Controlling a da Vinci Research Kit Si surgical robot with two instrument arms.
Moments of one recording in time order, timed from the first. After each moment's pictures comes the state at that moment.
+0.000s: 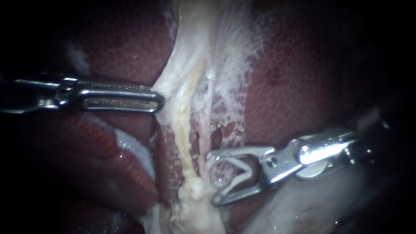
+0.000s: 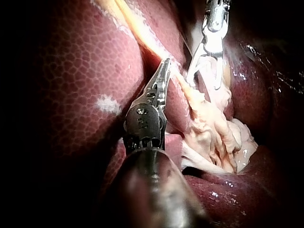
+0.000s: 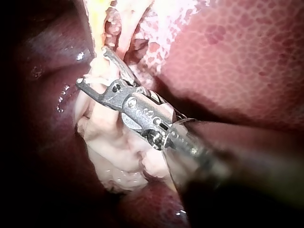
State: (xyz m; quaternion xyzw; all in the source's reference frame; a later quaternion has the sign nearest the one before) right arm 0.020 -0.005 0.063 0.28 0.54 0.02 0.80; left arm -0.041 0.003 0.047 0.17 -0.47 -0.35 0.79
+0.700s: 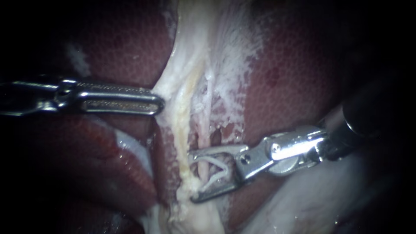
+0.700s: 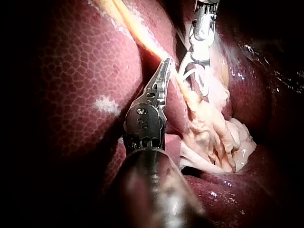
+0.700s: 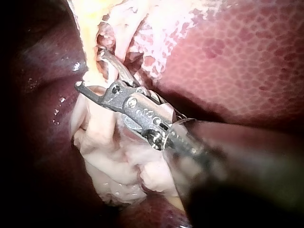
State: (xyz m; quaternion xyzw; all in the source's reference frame) right arm 0.022 -0.004 0.066 0.27 0.54 0.02 0.80; left arm -0.041 0.003 0.047 0.17 -0.47 -0.34 0.79
